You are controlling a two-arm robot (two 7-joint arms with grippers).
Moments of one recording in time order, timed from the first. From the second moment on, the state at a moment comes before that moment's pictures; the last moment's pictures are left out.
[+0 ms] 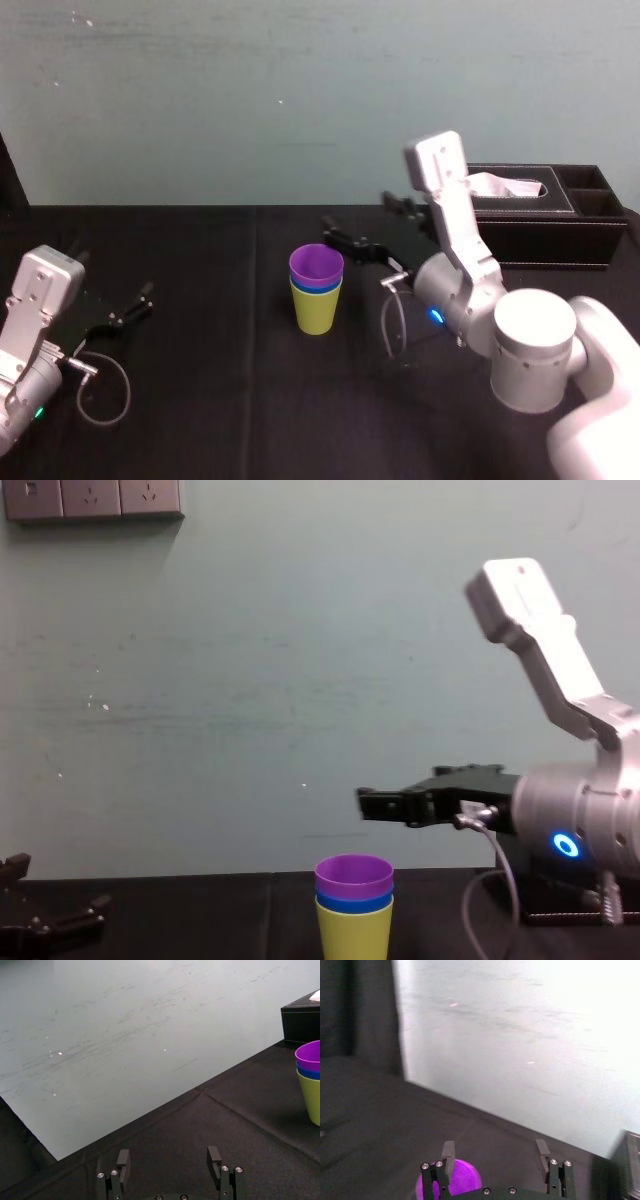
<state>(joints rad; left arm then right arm) -0.20 0.60 0.45 -1.41 -0.25 -0.12 0.03 0.39 0.16 -0.38 -1.41 0.13 0.26 0.15</state>
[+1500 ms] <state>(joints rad) -0.20 0.60 0.45 -1.41 -0.25 -0.12 0.03 0.16 0.06 -0.27 -1.42 0.00 0.13 -0.19</state>
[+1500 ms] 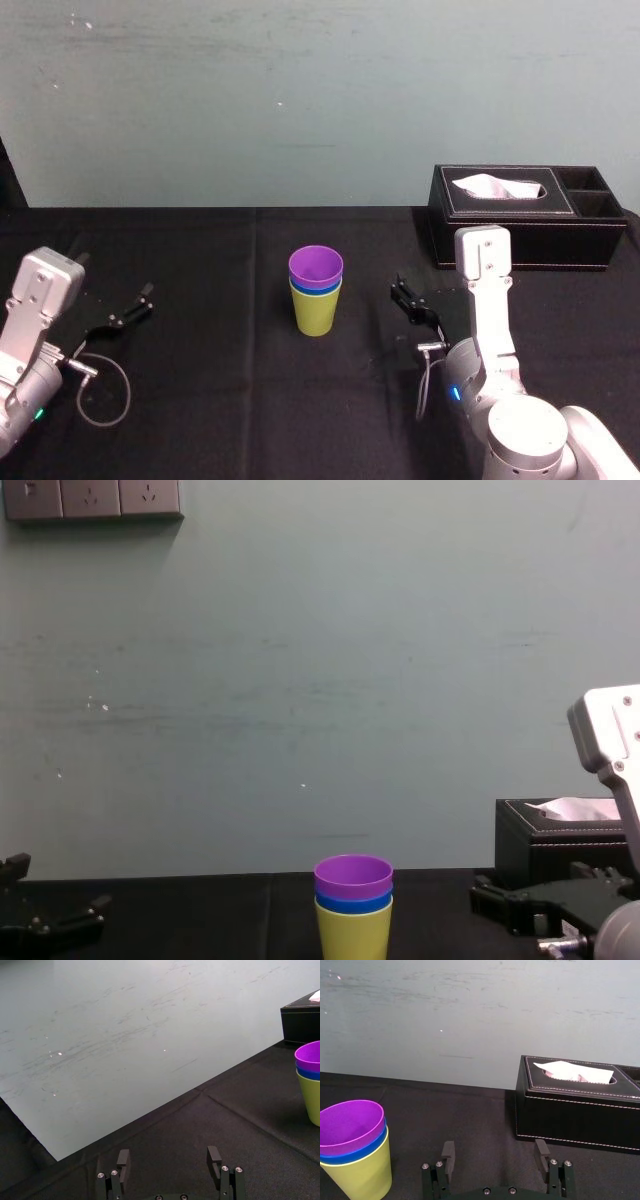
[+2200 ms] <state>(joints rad) -0.20 0.60 0.45 -1.41 -0.25 -0.12 0.03 0.17 0.06 -0.27 -1.42 0.00 0.13 -0.18</state>
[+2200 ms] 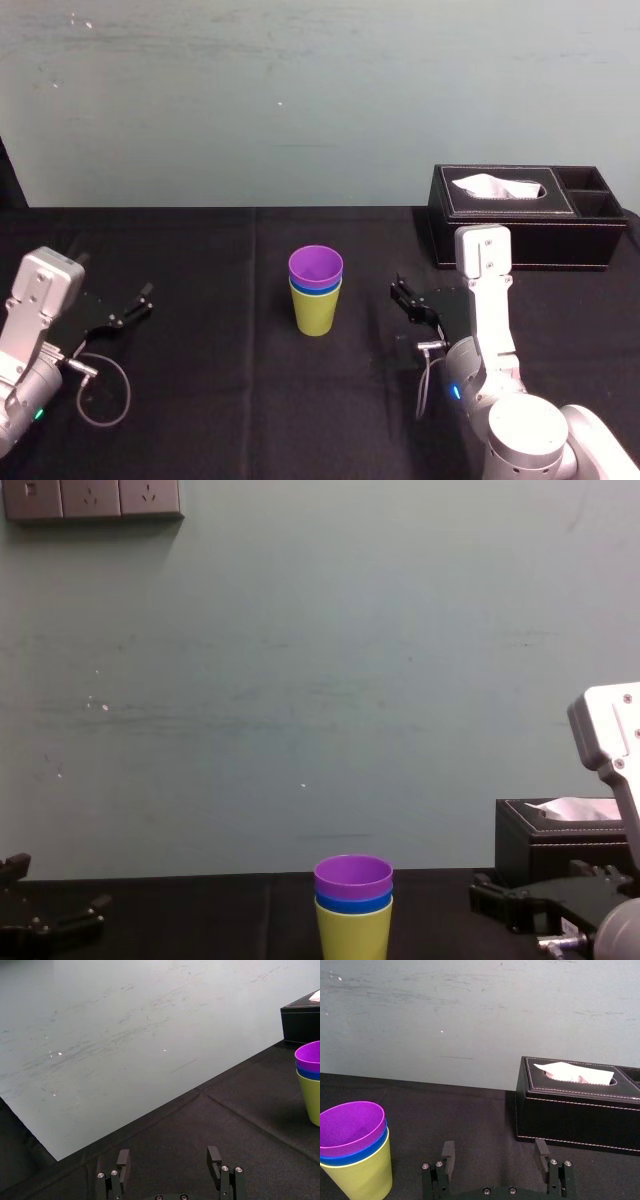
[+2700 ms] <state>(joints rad) -0.20 0.60 0.45 -1.41 -0.25 -0.12 0.03 0.17 0.06 -0.27 -1.42 0.00 0.13 -0.18</state>
